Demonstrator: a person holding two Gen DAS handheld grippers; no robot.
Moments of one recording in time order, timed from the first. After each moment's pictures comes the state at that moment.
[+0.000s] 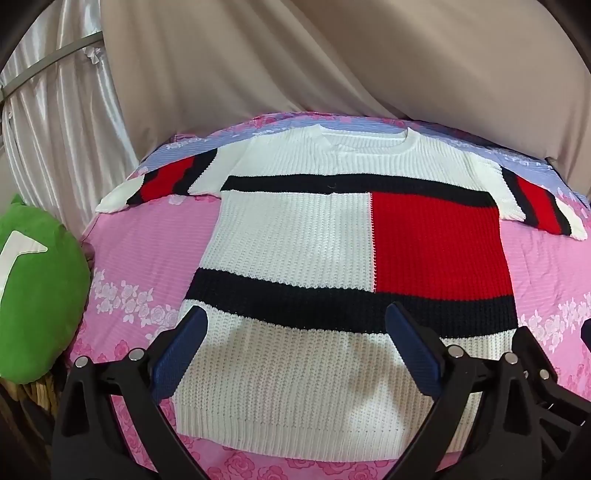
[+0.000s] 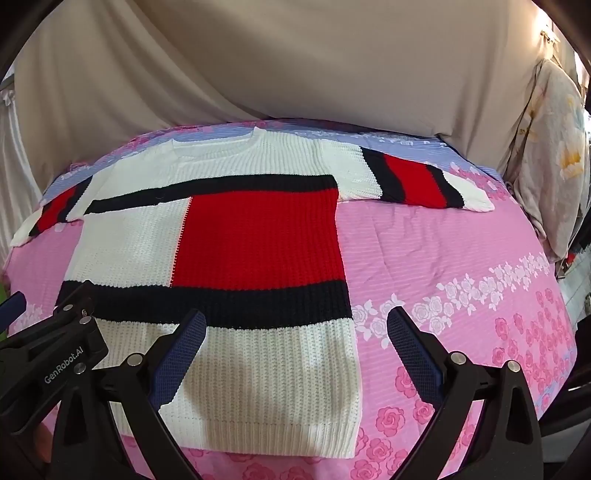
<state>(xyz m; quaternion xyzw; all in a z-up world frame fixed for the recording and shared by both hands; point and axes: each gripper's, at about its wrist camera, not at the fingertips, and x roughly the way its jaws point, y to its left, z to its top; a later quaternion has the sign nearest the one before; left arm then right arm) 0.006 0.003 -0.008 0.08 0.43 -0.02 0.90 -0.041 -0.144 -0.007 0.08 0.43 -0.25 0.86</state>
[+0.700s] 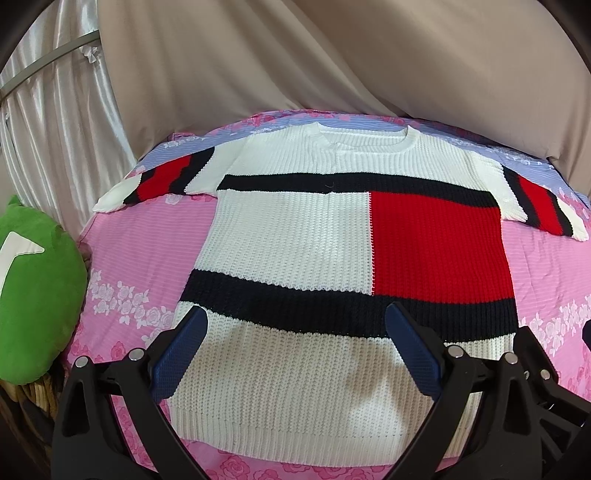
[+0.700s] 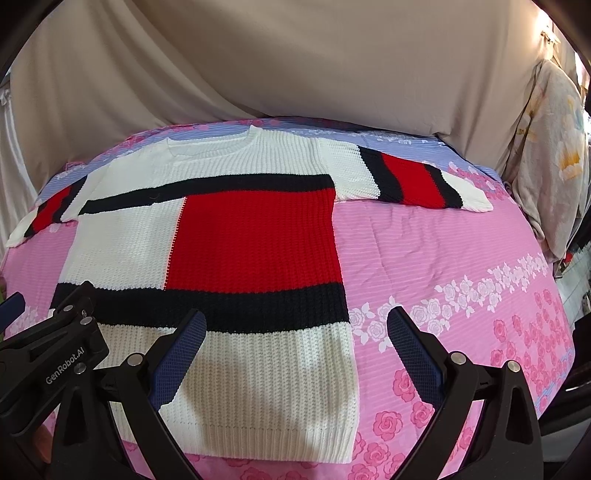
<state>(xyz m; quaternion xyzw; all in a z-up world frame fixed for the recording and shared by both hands) 0.011 0.000 -0.012 0.08 0.43 -0.02 0.90 -0.039 -0.149 -0.007 0.08 0.43 -0.25 0.86</state>
